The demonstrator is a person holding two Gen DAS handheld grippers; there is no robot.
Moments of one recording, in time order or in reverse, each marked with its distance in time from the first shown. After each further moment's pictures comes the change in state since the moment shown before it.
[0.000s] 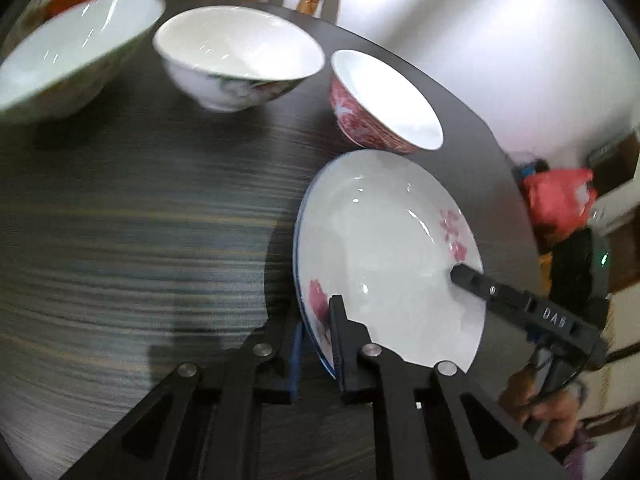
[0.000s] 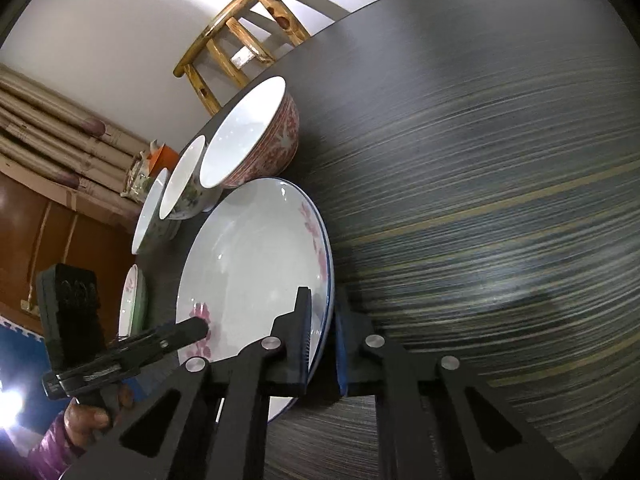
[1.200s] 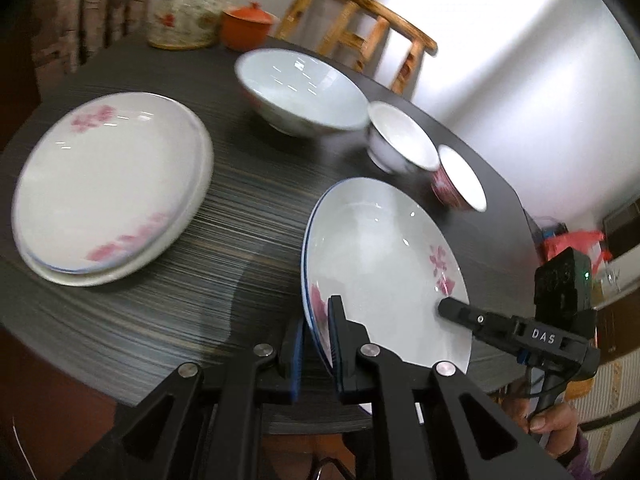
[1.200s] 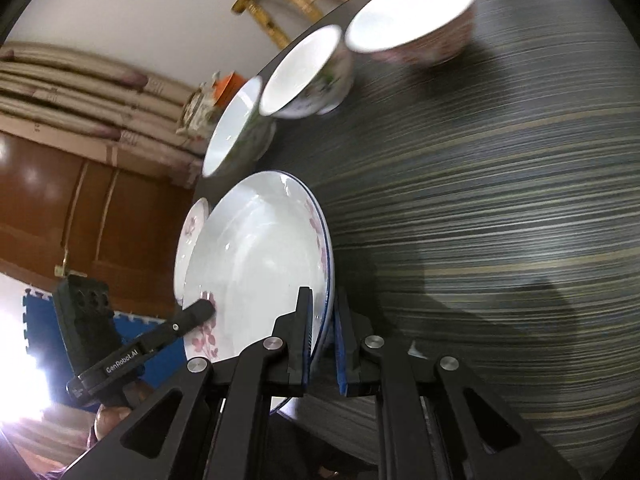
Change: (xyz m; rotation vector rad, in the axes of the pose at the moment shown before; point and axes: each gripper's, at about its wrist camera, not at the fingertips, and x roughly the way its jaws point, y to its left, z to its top) left arm -0.149 0.108 -0.060 -0.147 -0.204 0.115; right arm 0.050 0.116 -0.053 -0.025 0.177 0.175
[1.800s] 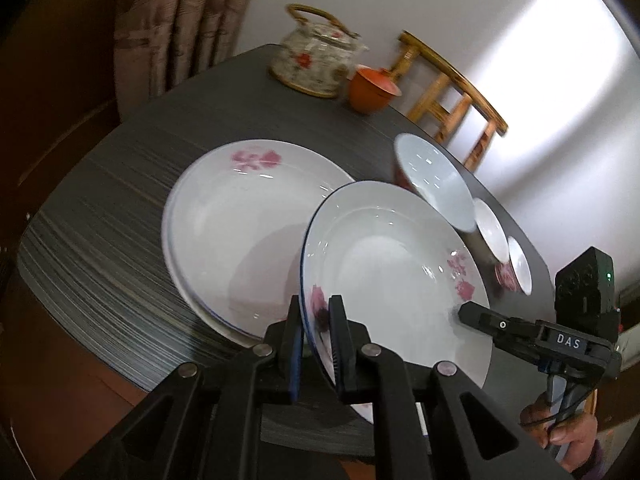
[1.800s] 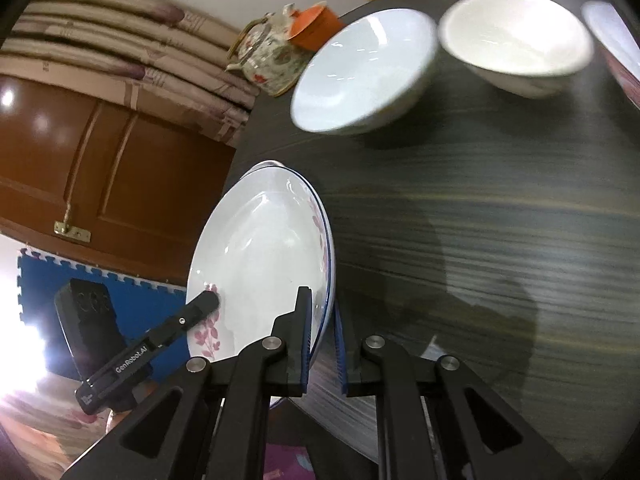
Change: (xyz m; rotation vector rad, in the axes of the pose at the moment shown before) left arm -0.053 0.130 0.027 -0.184 -0.128 0.084; right arm 0.105 0.128 0.027 -0.147 0.140 0.019
